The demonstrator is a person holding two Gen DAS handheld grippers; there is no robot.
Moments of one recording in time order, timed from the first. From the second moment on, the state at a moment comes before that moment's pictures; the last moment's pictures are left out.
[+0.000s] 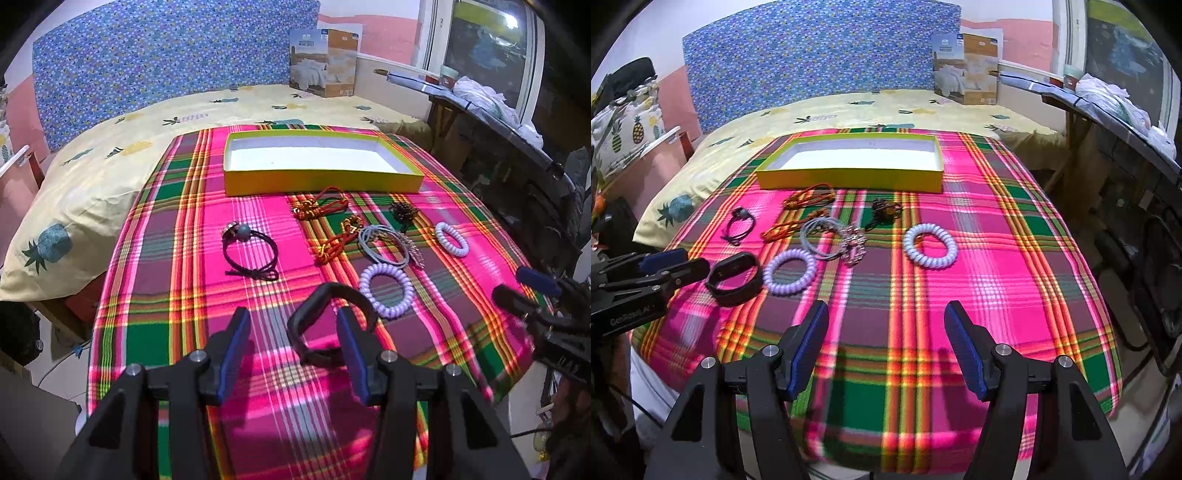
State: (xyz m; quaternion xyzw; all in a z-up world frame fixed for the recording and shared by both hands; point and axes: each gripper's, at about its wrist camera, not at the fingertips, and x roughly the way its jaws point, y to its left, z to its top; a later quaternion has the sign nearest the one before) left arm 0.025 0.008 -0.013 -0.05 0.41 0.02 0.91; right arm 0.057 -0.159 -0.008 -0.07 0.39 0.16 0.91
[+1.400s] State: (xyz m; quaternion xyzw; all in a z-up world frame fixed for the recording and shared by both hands) left arm 0.053 0.000 -0.030 -0.02 0.42 0.01 0.91; right arm 0.163 -0.193 -0.038 -0.07 0.43 0.15 0.89
